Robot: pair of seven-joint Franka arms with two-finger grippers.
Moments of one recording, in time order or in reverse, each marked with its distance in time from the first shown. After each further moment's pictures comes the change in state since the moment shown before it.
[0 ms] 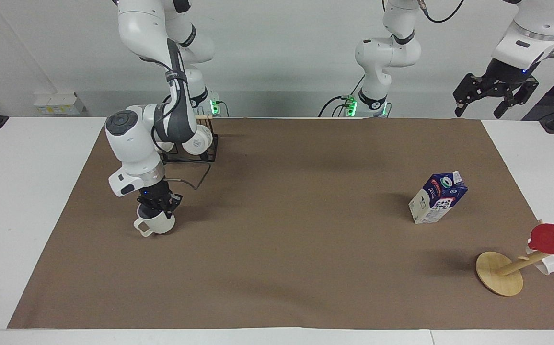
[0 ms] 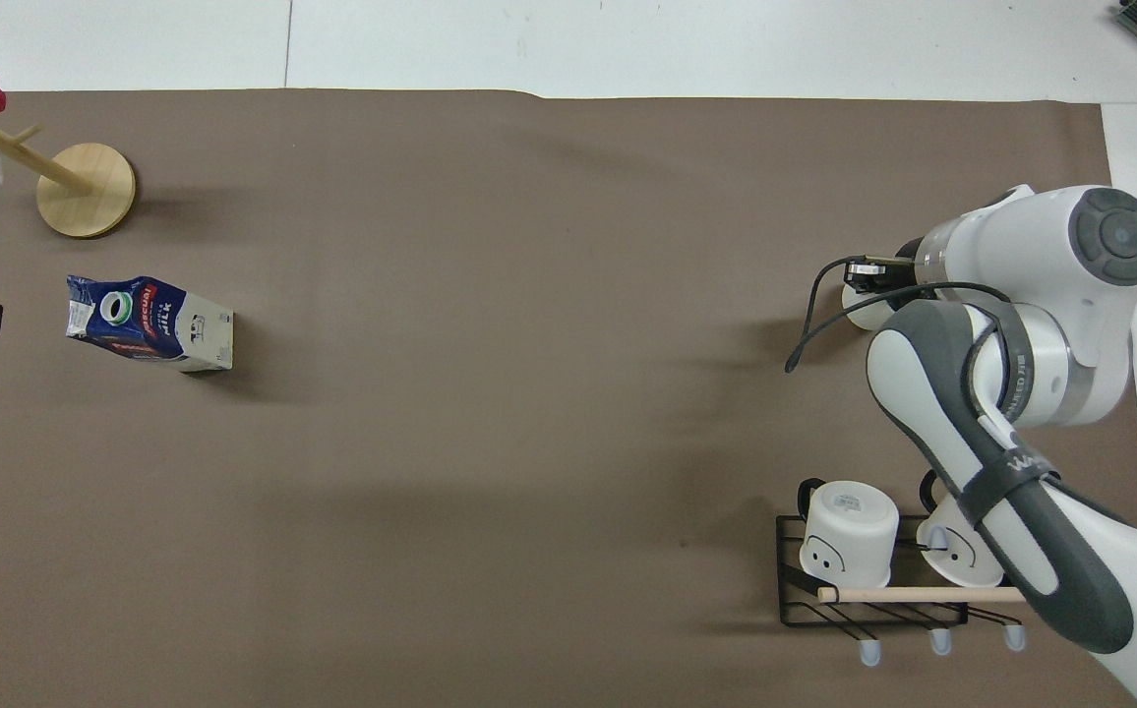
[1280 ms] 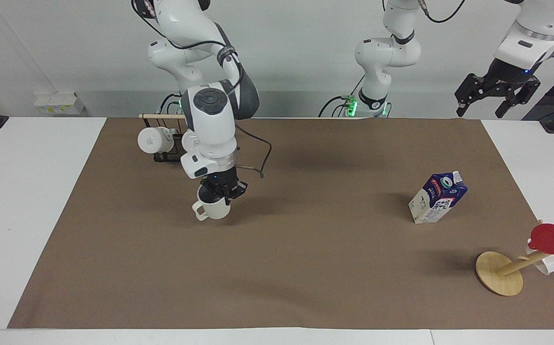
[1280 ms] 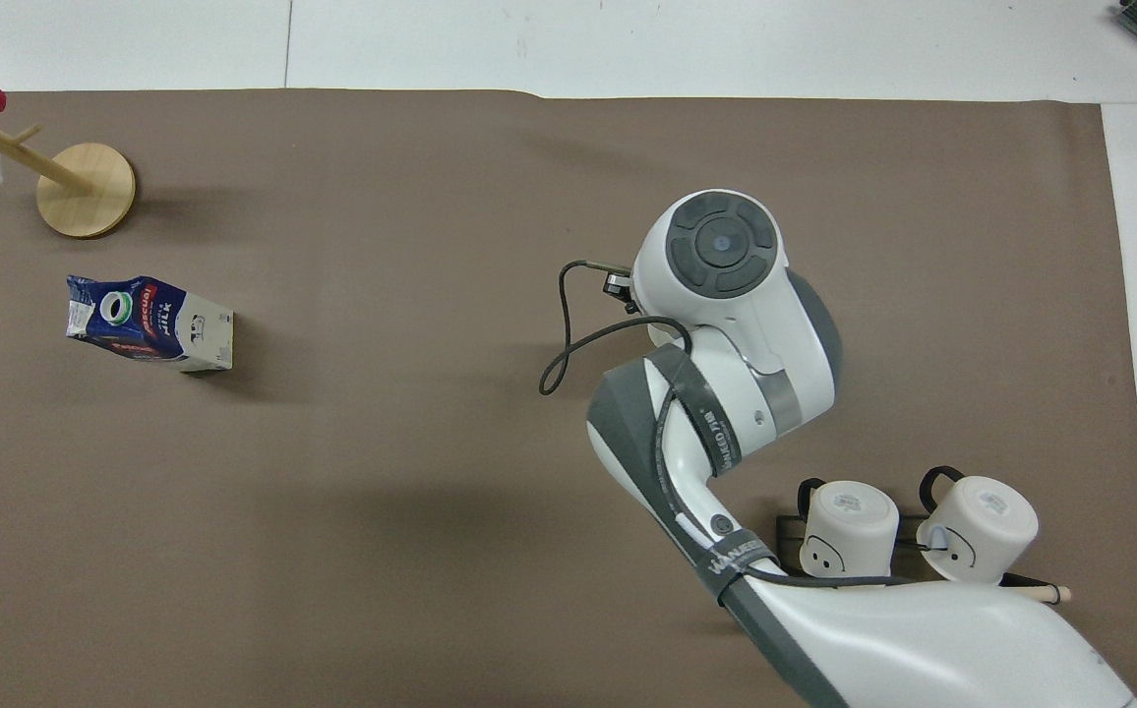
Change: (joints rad) left arm 0.000 0.000 0.007 0.000 0.000 0.000 0.000; right arm 0.416 0.161 0.004 0.268 -0.139 -0.173 0.653
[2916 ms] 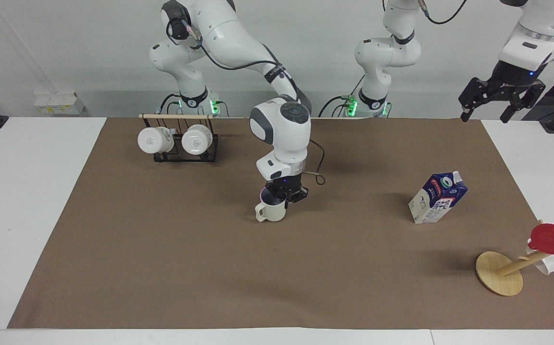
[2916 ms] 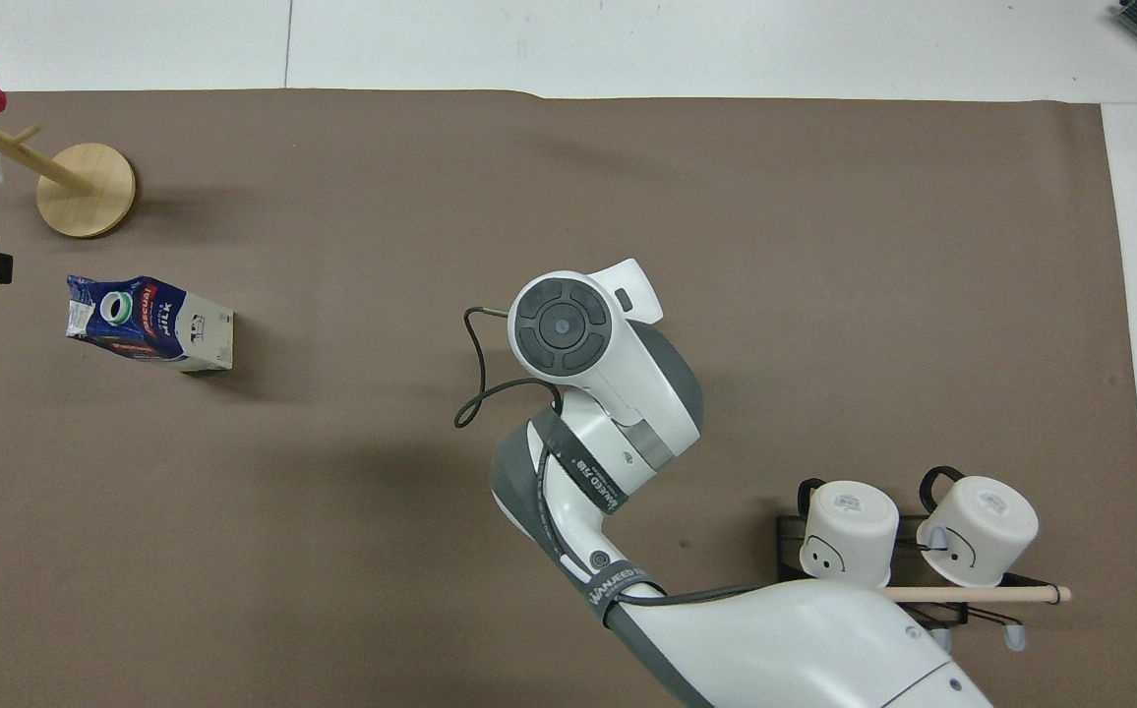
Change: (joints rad) left arm 0.004 0.069 0.008 -0.005 0.000 0.150 0.000; right arm 0.113 0.105 -0.002 0.018 -0.037 0.127 0.128
